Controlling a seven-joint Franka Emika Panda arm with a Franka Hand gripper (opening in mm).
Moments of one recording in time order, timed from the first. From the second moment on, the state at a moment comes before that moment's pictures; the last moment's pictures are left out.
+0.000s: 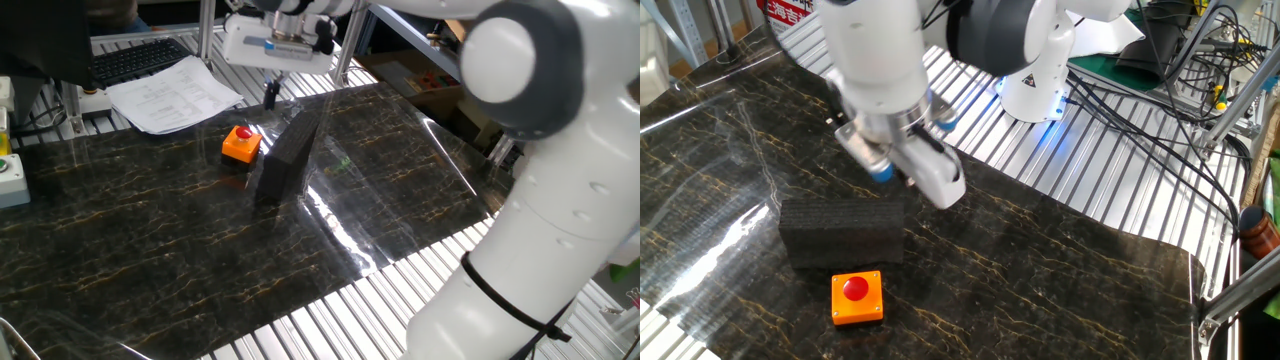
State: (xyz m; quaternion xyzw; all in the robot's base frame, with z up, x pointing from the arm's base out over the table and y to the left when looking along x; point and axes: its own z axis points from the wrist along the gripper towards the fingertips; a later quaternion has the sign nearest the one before) arm 0.568 0.001 0.304 -0.15 -0.98 -0.04 0.07
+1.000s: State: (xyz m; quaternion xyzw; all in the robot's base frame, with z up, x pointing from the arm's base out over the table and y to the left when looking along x) arm 0.588 -0.002 0.307 -0.17 -0.98 -0.03 0.08
